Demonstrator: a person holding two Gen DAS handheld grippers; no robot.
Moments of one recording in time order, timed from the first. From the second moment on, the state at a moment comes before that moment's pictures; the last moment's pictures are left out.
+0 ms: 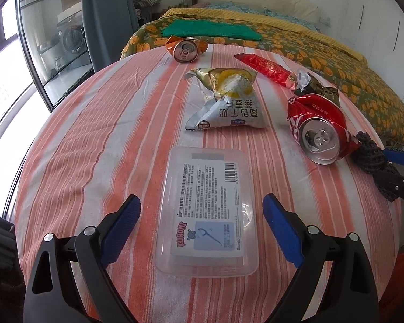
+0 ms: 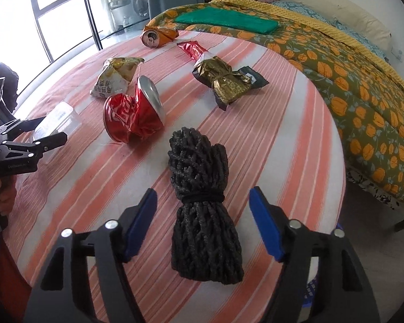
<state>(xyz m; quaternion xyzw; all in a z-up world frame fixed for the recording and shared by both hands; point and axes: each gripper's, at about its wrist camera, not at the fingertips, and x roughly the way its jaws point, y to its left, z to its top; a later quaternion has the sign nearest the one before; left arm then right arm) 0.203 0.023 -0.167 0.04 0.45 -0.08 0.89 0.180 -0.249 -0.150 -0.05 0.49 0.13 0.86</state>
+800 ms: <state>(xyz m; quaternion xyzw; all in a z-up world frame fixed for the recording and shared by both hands) 0.177 0.043 -0.153 -0.03 0.44 -0.09 0.89 0.148 -0.284 -0.122 0.08 0.44 0.15 0.88</state>
